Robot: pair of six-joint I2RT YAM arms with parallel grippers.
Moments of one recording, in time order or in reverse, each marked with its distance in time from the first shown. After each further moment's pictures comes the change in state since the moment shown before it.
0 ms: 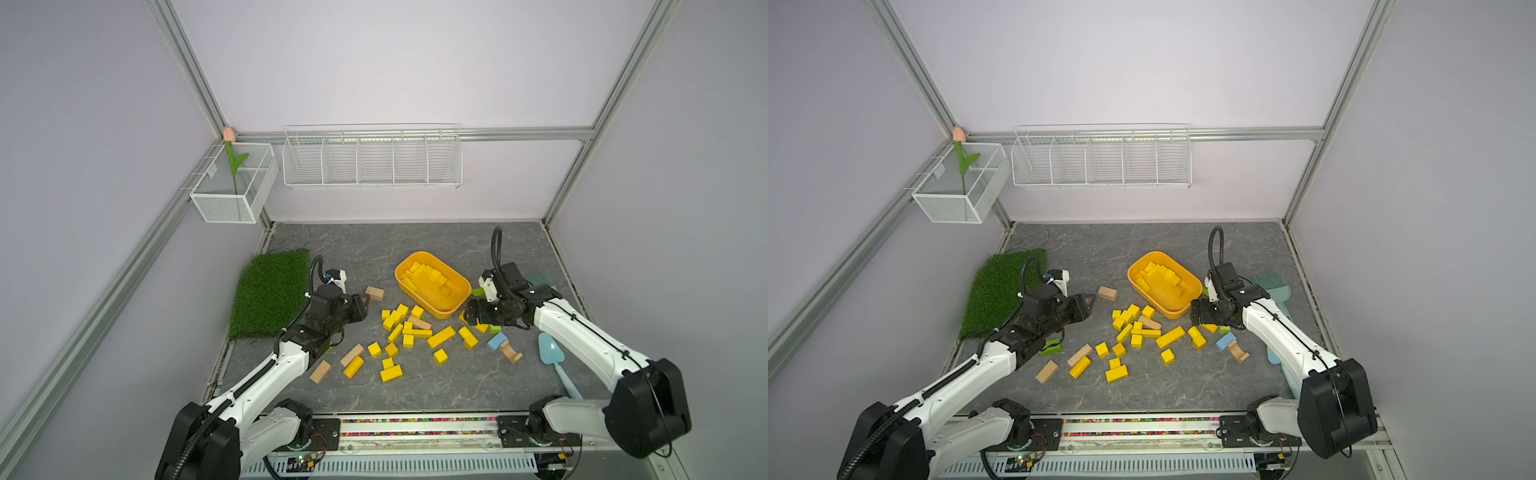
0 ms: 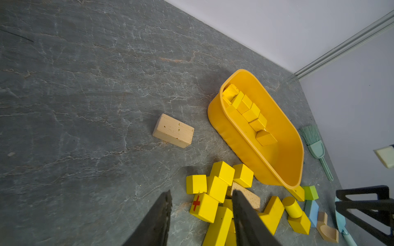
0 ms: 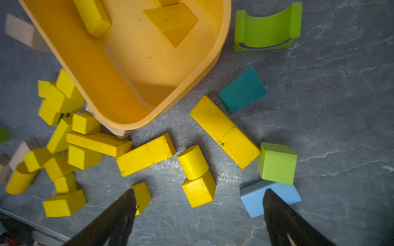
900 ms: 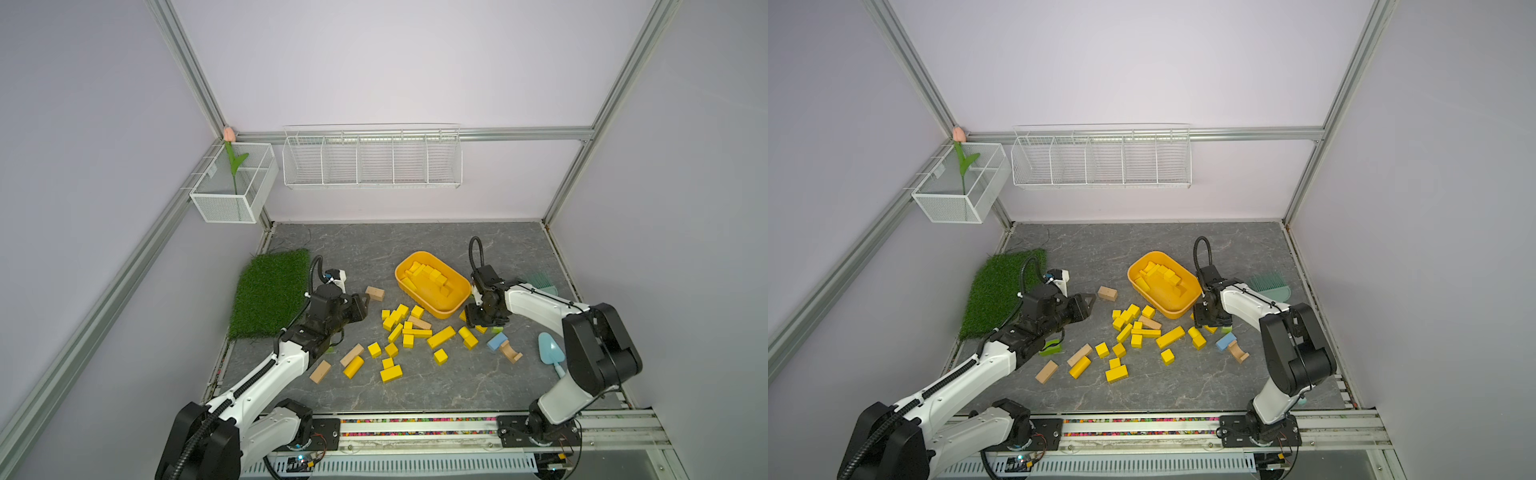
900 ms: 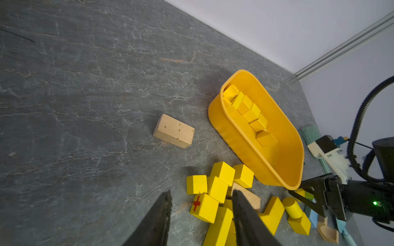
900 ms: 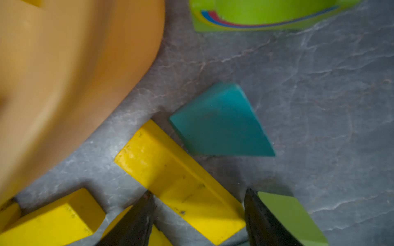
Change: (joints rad) left arm 0.002 0.000 0.000 0.000 0.000 -0.001; right arm -0.002 0.324 0.029 0.101 0.142 -0.040
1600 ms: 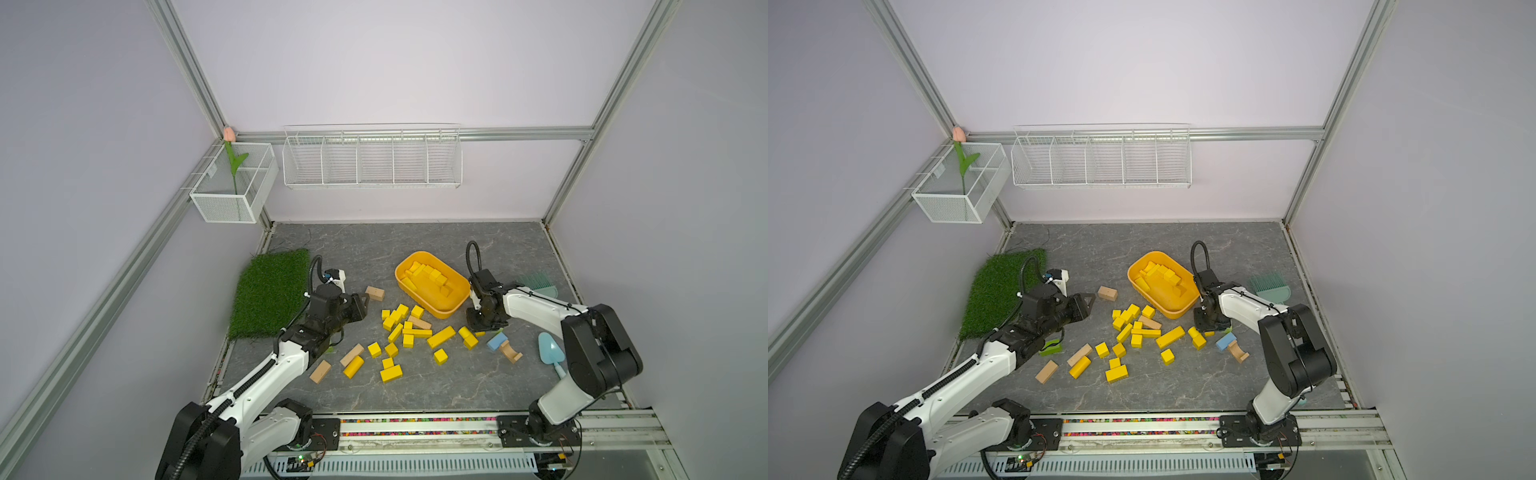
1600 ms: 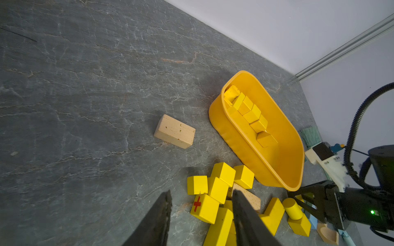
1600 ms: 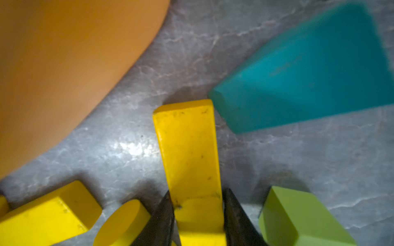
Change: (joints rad) left arm 0.004 0.000 0.000 0.000 0.000 -0.003; right arm 0.027 -0.026 -0.047 0.002 -0.006 0.018
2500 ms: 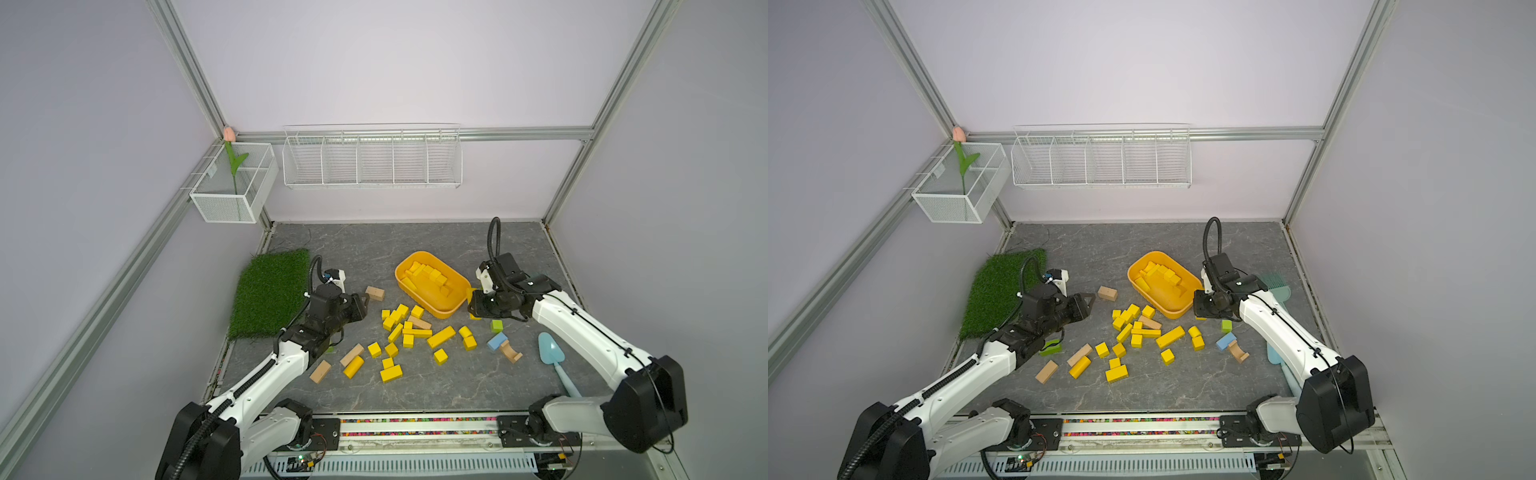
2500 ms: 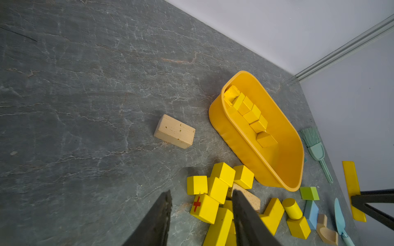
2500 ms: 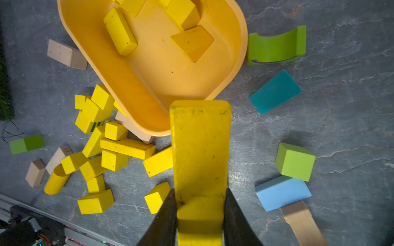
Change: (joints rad) left arm 0.000 0.000 0.000 0.000 0.000 -0.003; right arm 0.023 -0.287 0.155 -0.179 -0.144 0.145
